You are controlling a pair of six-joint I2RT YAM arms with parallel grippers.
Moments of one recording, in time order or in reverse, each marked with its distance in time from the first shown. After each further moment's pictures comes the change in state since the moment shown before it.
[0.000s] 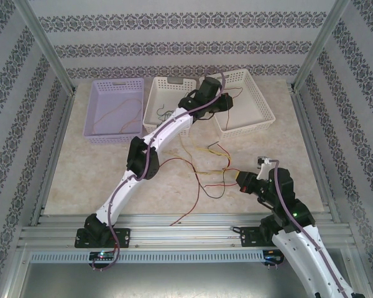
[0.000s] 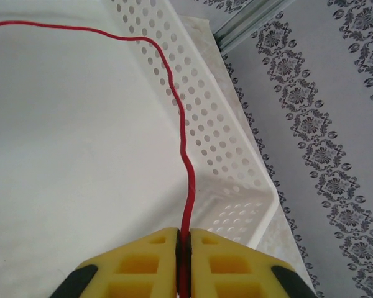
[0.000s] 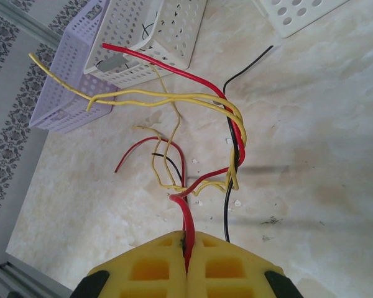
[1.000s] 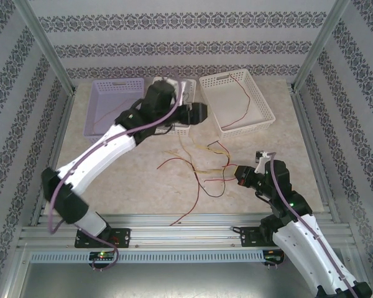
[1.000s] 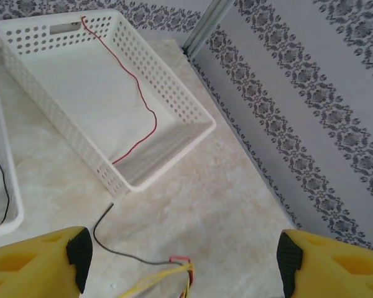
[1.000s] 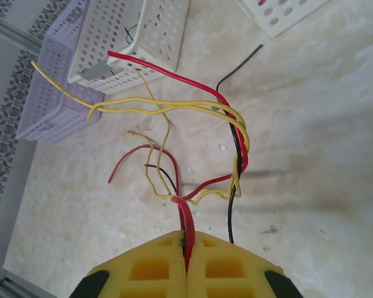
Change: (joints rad) left arm -0.025 -1.169 -1.216 0.085 -0.056 0.167; right arm 0.008 0.171 0.060 0.077 0.033 0.039
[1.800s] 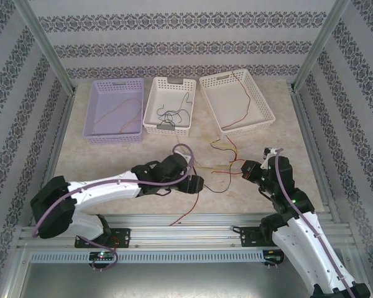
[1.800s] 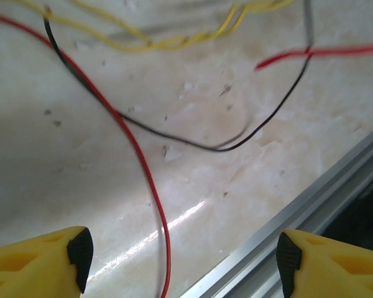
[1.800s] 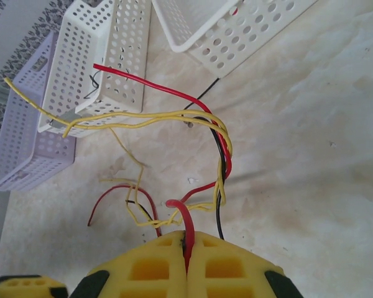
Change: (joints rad) left arm -0.341 -0.045 -0.627 0.162 -0.107 -0.206; right arm -0.074 0.031 0.069 -0.065 0.109 0.043
